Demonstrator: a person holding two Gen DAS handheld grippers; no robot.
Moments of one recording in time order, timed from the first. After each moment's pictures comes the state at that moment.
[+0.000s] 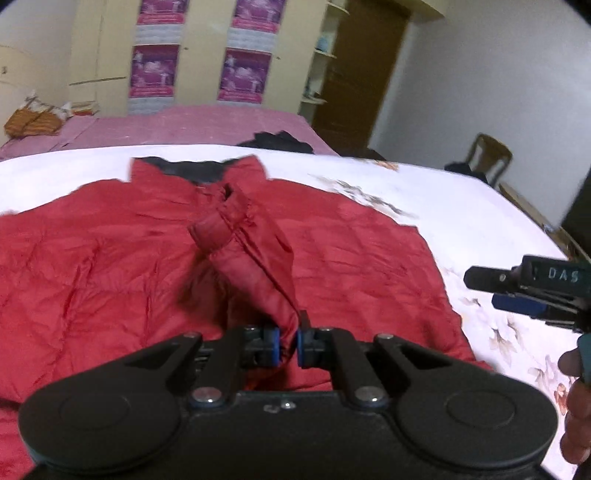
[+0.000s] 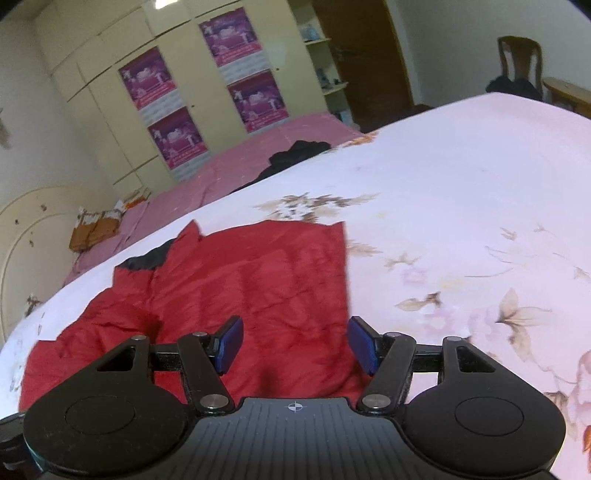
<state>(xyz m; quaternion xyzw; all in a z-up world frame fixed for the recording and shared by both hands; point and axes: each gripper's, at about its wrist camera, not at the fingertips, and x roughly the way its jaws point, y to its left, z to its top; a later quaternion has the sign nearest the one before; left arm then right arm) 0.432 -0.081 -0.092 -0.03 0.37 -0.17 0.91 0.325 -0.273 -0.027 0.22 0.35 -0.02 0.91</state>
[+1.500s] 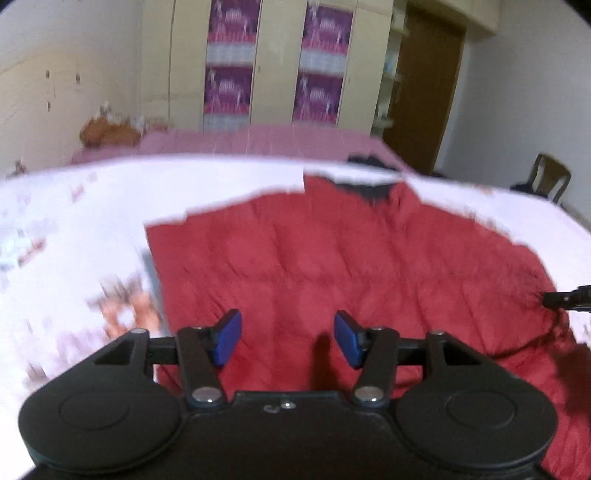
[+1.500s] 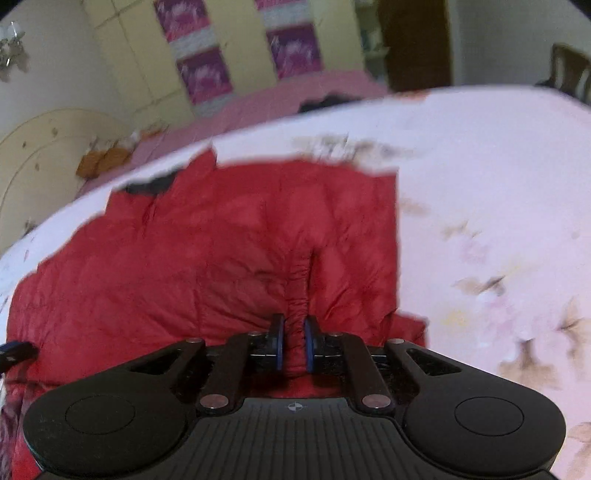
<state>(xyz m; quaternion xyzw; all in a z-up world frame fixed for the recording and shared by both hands) 0.429 0.092 -0.096 -0.02 0.33 -0.07 0.94 0.345 -0.233 -0.051 0.14 0.38 0.01 0.91</state>
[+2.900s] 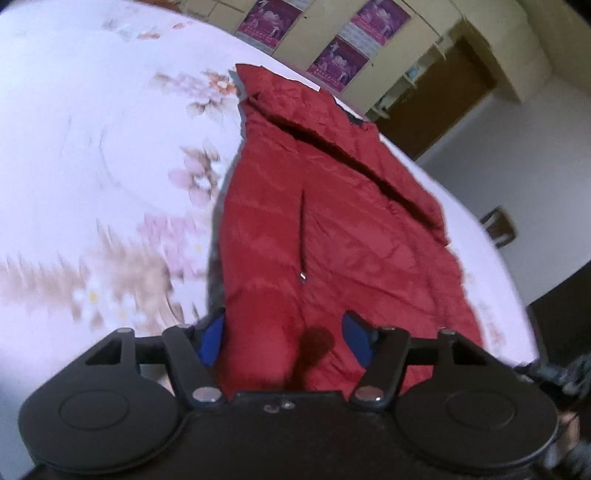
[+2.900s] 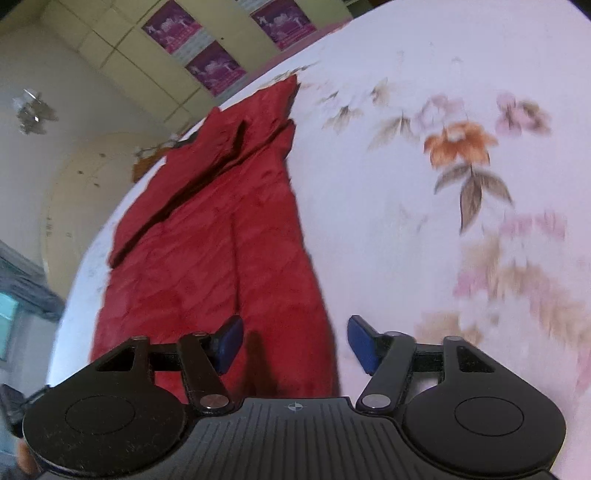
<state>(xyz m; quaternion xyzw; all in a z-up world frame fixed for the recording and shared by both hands) 0.171 0.167 -0.131 -0.28 0.42 -0.12 0.86 0.076 -0.345 -0.057 0.33 0.45 0.13 0.82</state>
